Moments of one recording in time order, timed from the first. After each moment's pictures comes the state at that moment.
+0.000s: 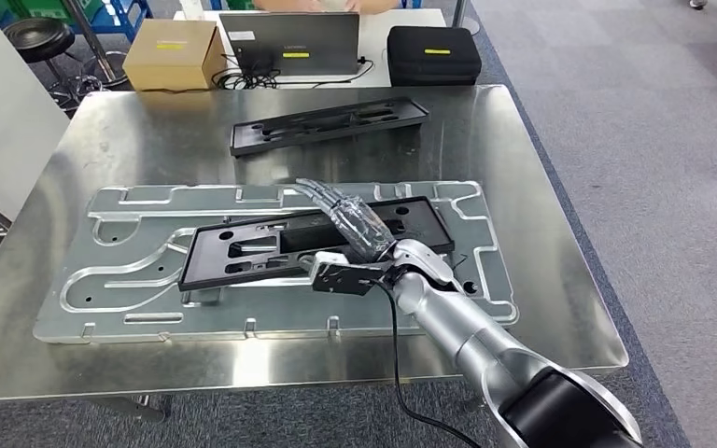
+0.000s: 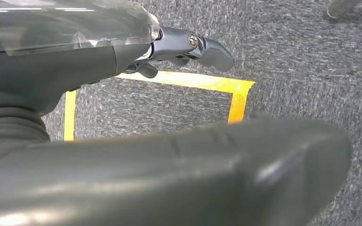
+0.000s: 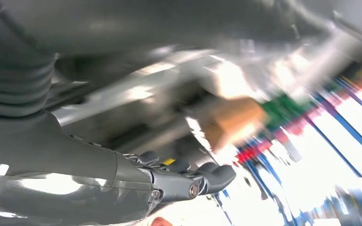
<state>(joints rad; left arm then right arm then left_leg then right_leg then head) -0.01 0.02 0.52 -0.20 -0.12 0.04 -0.51 -0.77 0.11 0.58 -0.73 0.54 -0.21 -0.61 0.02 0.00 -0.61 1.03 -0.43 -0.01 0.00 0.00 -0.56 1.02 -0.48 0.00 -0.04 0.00</state>
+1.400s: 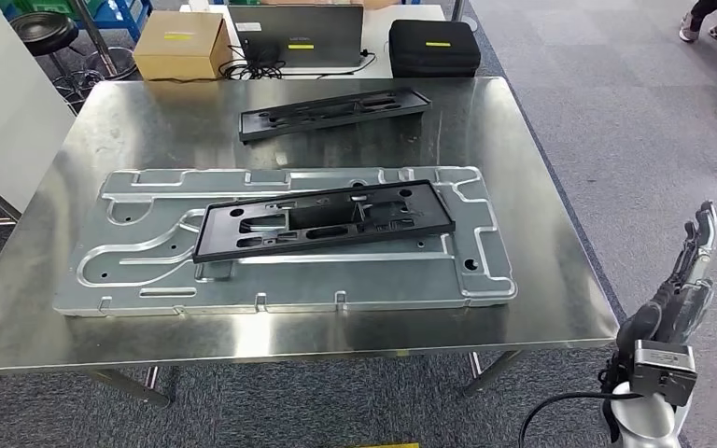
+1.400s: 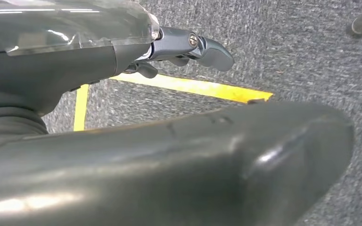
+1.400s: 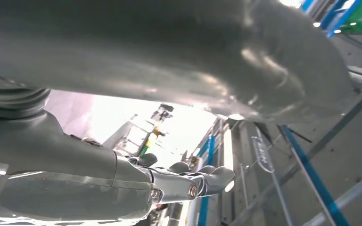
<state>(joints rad) 0.00 0.00 0.60 -0.20 -0.18 0.04 -0.53 0.04 -0.18 -0.19 -1.75 0.19 -0.46 -0.70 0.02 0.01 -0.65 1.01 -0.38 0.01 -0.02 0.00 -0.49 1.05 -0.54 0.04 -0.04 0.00</state>
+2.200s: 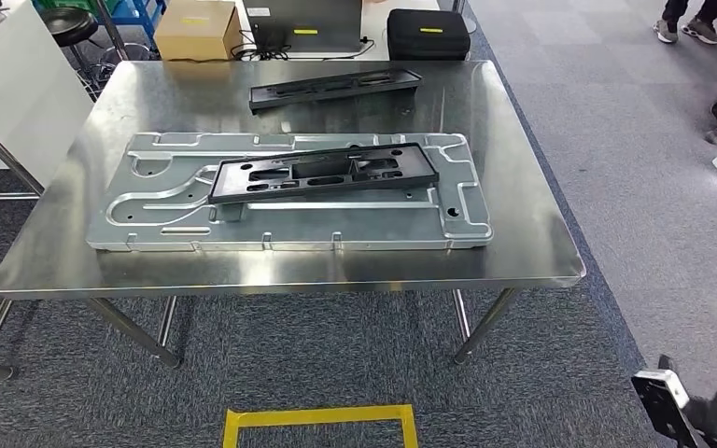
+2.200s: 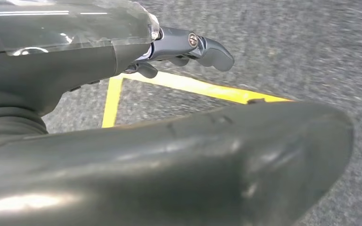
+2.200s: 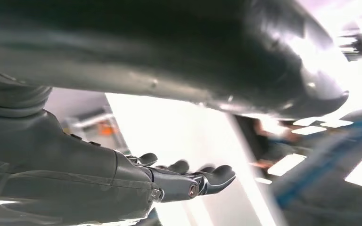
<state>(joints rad) 0.00 -0.02 0.66 -0.20 -0.21 0.05 -0.53 0.09 -0.10 -0.74 -1.30 0.72 -0.57 -0.68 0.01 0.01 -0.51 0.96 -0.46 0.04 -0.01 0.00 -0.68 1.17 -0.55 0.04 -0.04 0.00</state>
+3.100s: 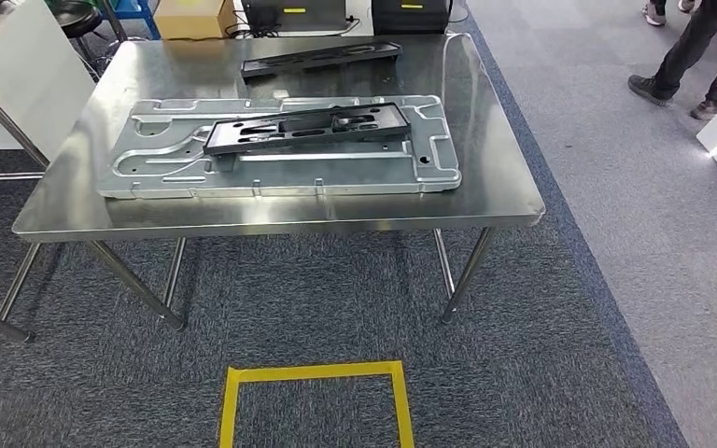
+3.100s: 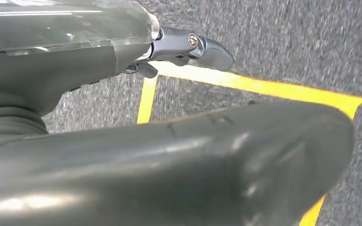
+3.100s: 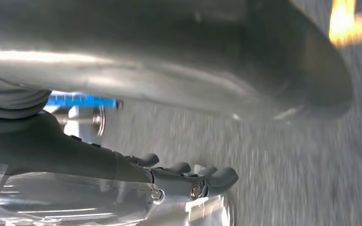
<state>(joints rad) 0.00 -0.03 0.71 -0.20 -0.26 0.02 -0.55 -0.02 -0.06 -1.04 -0.24 1.22 -0.05 0.14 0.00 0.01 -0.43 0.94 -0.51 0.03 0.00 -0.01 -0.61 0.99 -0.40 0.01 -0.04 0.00</state>
